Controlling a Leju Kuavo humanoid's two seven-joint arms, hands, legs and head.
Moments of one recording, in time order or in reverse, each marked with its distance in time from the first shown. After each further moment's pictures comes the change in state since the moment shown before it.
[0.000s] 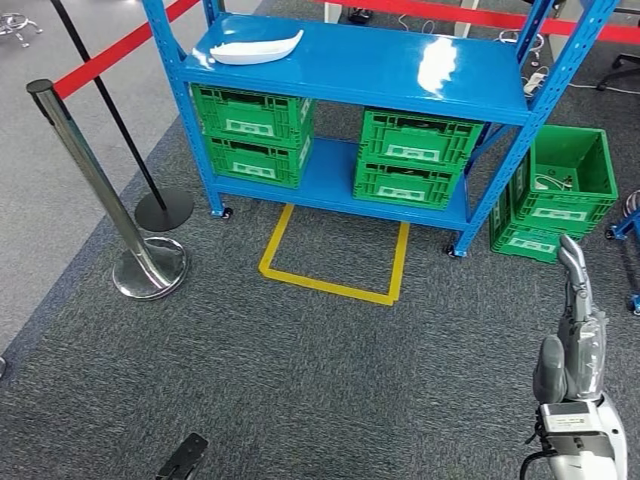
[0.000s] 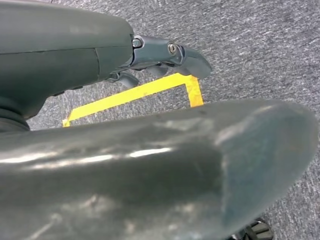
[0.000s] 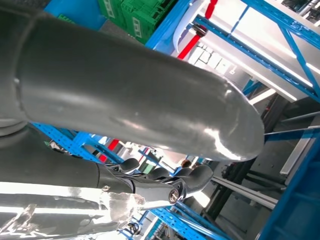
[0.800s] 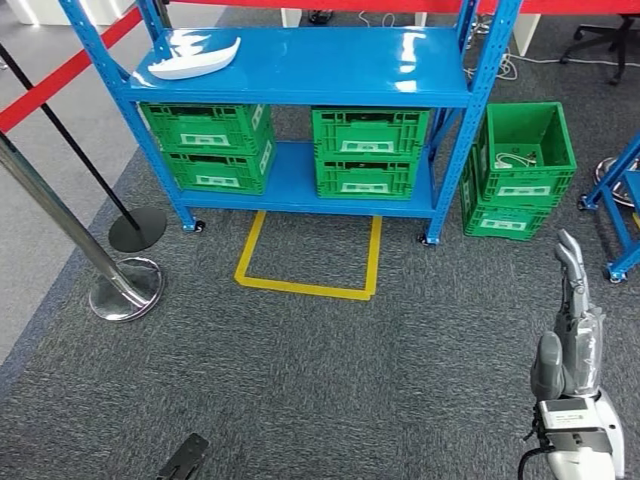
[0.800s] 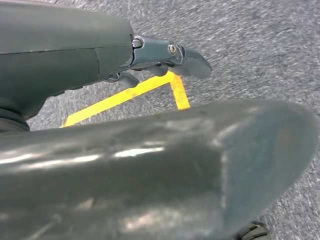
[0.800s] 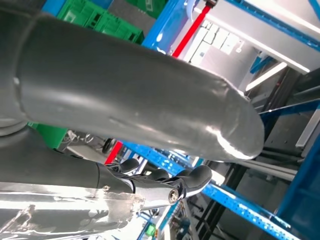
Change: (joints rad) left arm -0.006 0.010 0.000 0.000 -0.002 -0.003 -0.003; right arm 0.002 0.000 0.002 -0.008 -0.002 -0.002 0.002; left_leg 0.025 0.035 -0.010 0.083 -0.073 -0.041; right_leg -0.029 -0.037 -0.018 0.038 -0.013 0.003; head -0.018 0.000
